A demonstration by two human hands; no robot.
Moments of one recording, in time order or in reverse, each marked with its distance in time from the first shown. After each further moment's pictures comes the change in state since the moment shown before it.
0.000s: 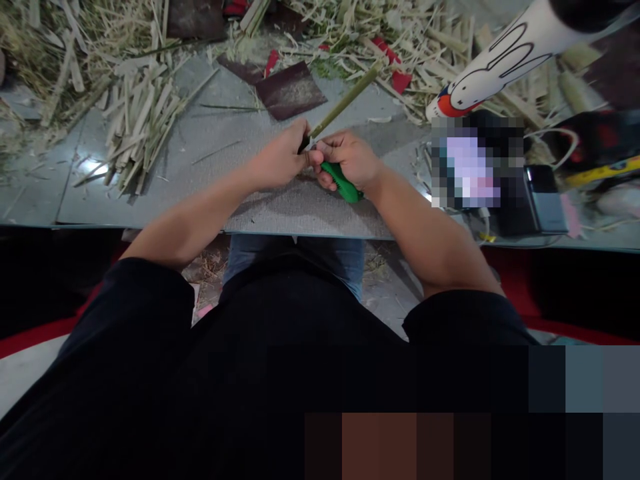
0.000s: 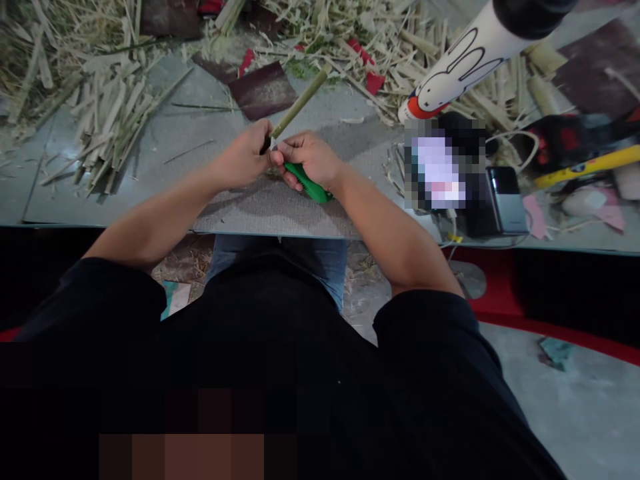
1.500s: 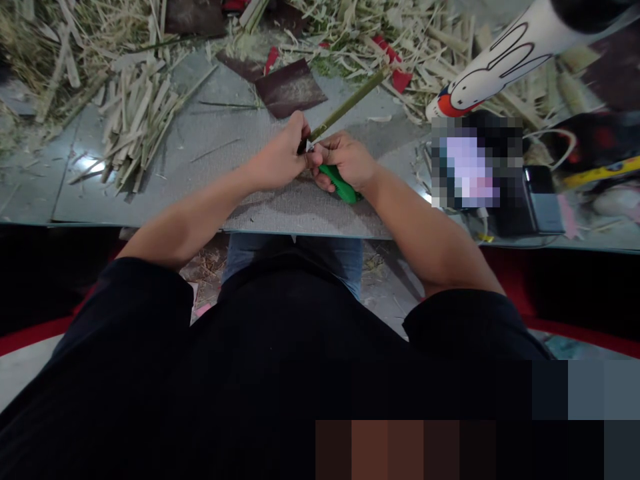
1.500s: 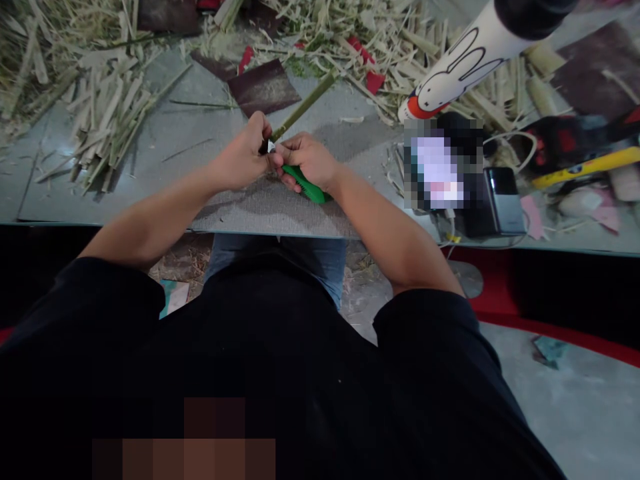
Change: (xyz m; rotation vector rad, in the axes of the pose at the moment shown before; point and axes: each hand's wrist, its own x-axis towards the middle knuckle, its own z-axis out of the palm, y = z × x) left_hand -0.007 0.004 -0.001 -0.086 0.037 0.044; right_hand -0.001 0.000 0.001 0.030 -0.020 0.107
